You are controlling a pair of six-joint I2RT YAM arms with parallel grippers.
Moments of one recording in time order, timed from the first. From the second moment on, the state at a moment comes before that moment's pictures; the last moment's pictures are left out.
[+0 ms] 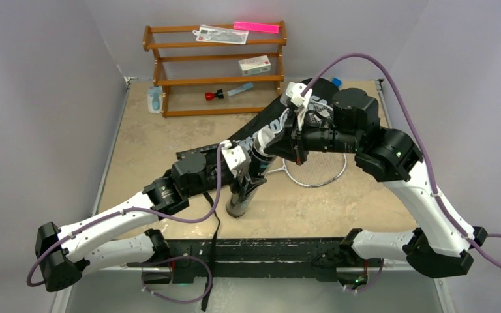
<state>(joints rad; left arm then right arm) -0.96 0.96 0.78 0.07 0.17 0.04 0.80 1.19 1.70 -0.86 -0.47 0.03</state>
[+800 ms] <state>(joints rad) -0.96 0.96 0.78 0.07 0.28 0.09 0.80 1.22 1.85 -1.09 -0.46 0.02</state>
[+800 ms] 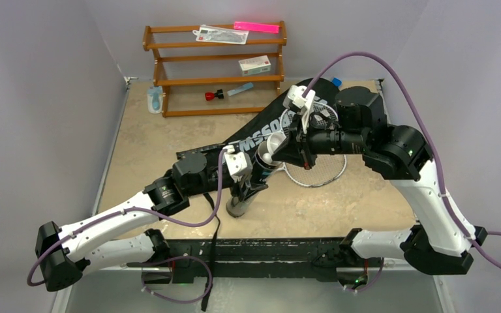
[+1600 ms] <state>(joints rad) -0.96 0.99 0.78 0.10 0.31 0.10 0.80 1.23 1.86 -1.14 -0.48 0.02</state>
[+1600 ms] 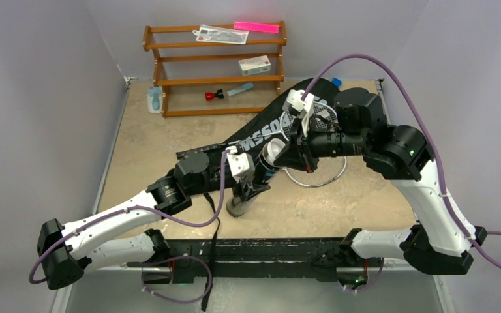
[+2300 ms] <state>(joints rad) -0.96 0.99 0.78 0.10 0.33 0.11 0.80 1.24 1.89 -1.17 -0.49 0.03</state>
